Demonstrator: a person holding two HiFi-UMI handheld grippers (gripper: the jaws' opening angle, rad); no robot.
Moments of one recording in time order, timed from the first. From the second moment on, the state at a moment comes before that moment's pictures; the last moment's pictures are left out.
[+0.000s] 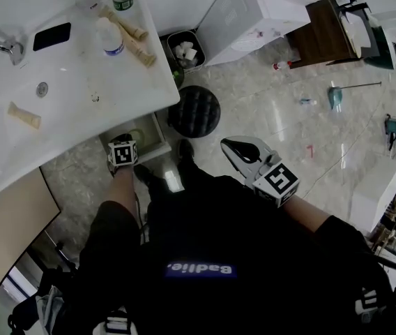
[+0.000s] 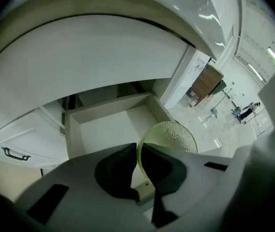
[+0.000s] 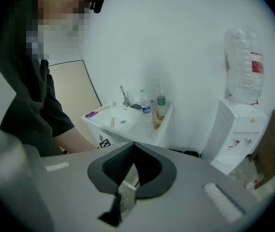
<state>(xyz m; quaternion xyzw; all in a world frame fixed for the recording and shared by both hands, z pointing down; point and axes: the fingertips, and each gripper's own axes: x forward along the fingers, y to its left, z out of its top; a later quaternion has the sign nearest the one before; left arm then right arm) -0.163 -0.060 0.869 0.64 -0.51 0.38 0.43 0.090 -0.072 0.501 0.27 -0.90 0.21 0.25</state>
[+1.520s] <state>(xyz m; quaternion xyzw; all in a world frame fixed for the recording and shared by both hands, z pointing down) -0.172 -0.068 0.833 0.65 -0.54 0.35 0.40 0.080 -0.065 0.511 0.25 -0.91 0.21 0.24</state>
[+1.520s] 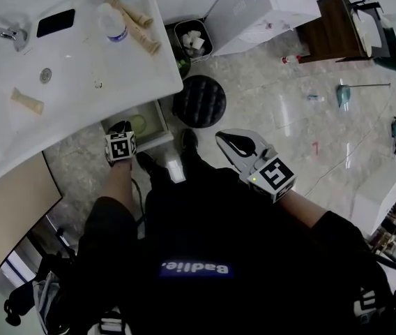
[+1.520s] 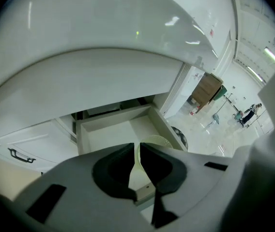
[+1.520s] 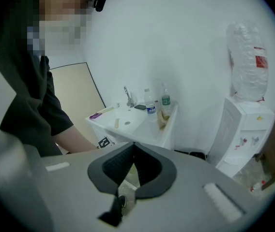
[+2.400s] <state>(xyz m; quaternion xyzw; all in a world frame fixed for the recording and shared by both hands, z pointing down) -0.115 -0.030 0.586 0.77 -0.54 0.12 0.31 0.015 -0.040 0.453 0.20 -0.95 0.17 0.15</state>
